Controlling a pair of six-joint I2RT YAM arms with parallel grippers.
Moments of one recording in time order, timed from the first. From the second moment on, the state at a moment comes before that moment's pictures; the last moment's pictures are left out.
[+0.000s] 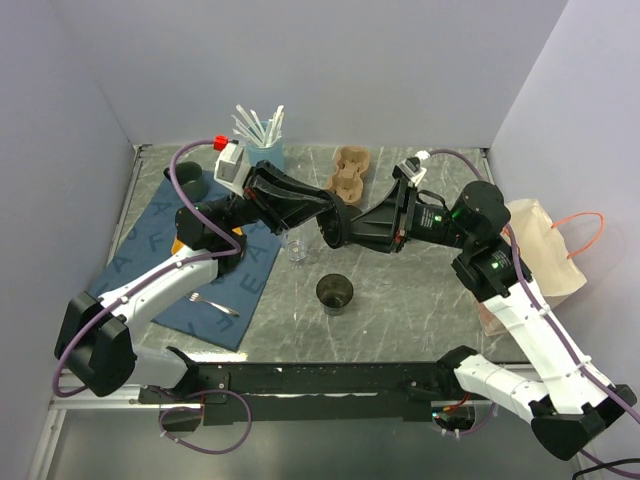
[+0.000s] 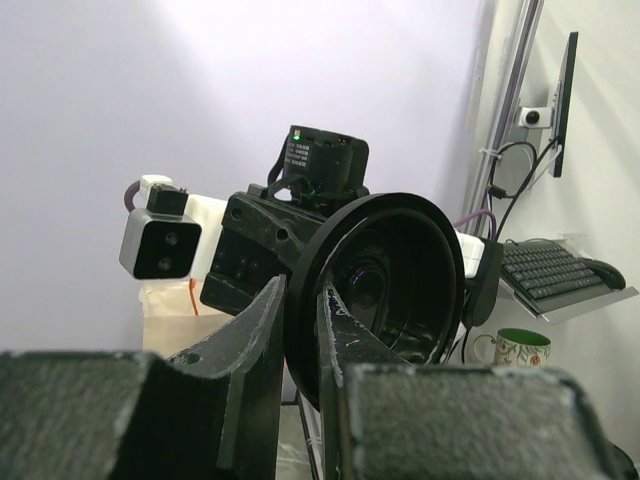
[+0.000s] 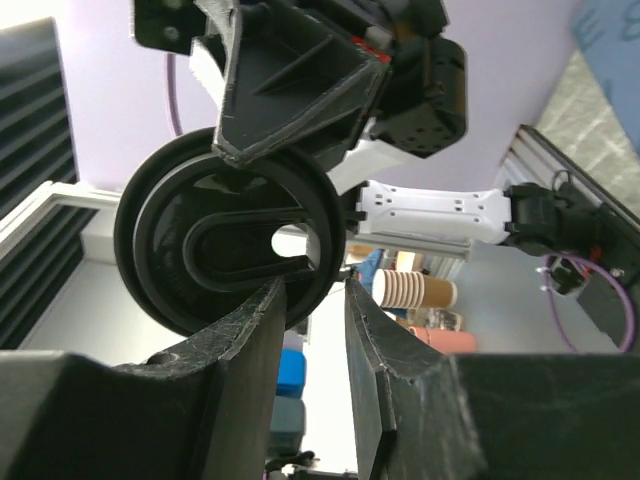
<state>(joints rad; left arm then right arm) -0.63 1.34 1.00 1.31 0.79 -0.94 0.50 0.94 1.14 -0.13 -0.84 1.41</state>
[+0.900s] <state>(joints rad) -0.64 1.45 1.11 1.37 0.74 -1.04 0.49 0.94 1.02 0.19 -0.82 1.69</state>
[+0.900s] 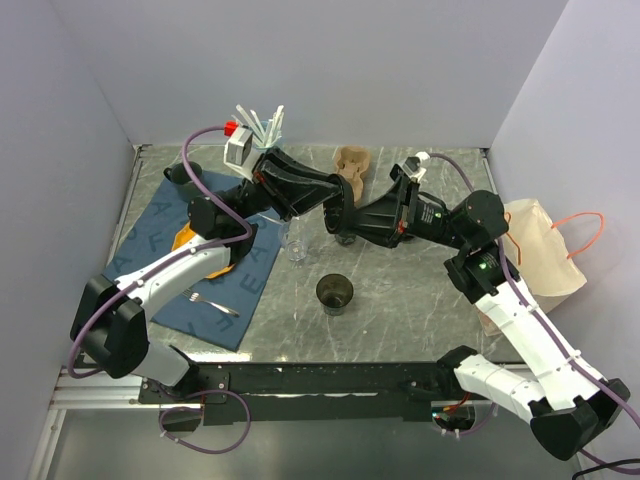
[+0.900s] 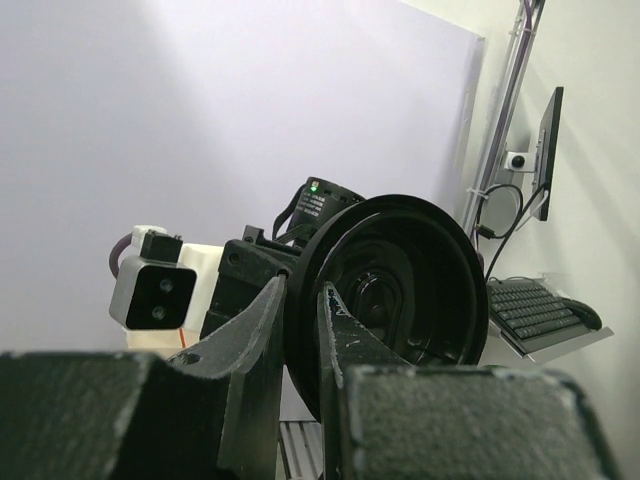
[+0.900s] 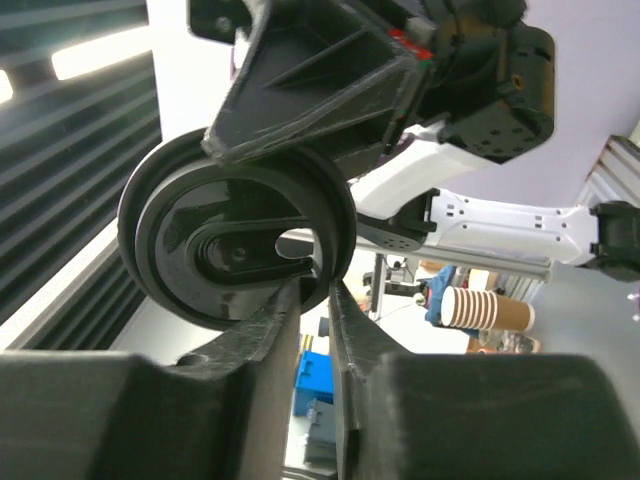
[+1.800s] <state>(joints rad) -0.66 1.45 1.11 1.38 0.63 -1.06 0.49 0.98 0.99 0.40 -0.78 1.76</state>
